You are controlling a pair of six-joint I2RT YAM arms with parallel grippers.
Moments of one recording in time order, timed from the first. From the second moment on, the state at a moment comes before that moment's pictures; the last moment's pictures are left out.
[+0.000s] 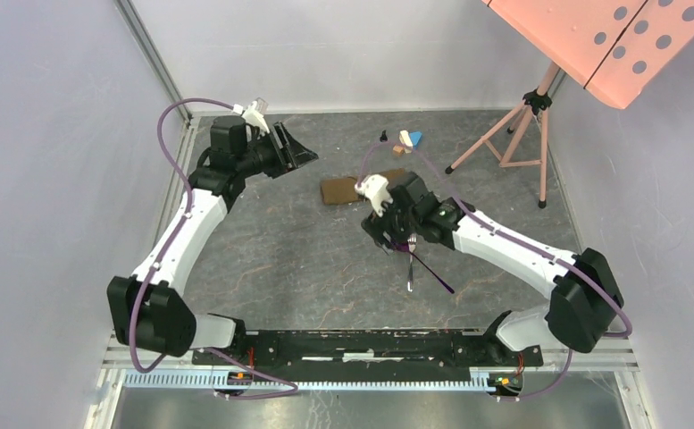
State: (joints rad) left arm -0.21 1.37 1.19 -0.28 0.46 -0.62; right arm 0.72 1.42 1.06 -0.43 -0.10 -0.14
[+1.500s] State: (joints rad) left arm -0.07 1.19 1.03 -0.41 0.54 -0.43; right arm 0.70 1.58 0.85 -0.48 0.07 -0.44
